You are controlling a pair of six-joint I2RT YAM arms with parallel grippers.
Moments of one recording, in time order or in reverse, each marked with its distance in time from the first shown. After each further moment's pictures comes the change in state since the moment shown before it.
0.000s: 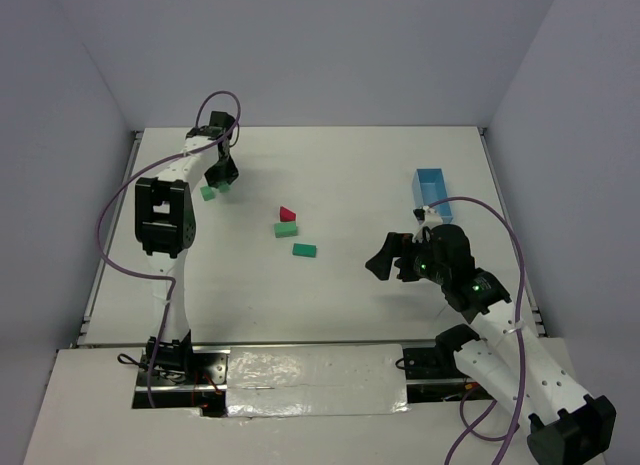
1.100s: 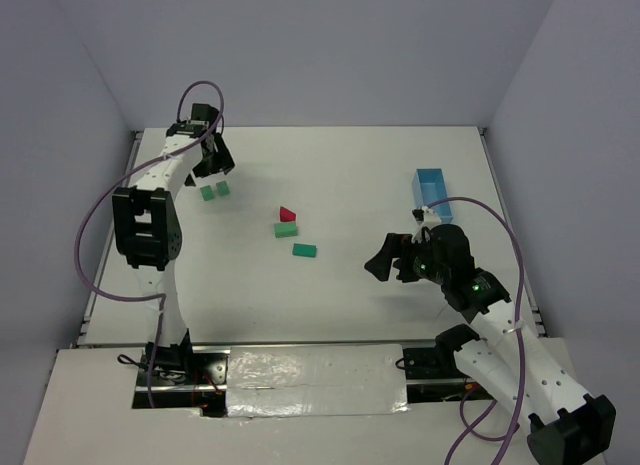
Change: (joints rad) left arm 0.023 -0.198 -0.101 -0.012 -0.020 -0.009; right arm 0.000 0.003 -0.001 0.000 -0.021 -0.001
